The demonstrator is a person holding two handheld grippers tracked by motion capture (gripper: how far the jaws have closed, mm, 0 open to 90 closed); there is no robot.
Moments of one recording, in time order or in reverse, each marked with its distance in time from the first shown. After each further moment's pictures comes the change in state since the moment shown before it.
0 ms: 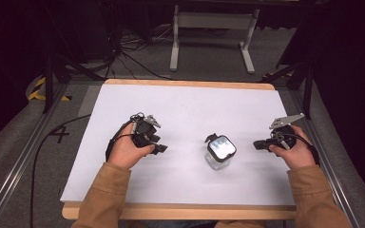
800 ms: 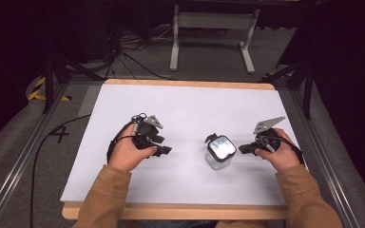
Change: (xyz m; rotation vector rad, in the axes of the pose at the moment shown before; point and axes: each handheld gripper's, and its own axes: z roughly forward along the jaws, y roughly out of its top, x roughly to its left) left arm -0.015 0.005 -0.007 -0.051 -0.048 0.033; right arm 0.022 0.013 0.035 0.015 0.110 -0.101
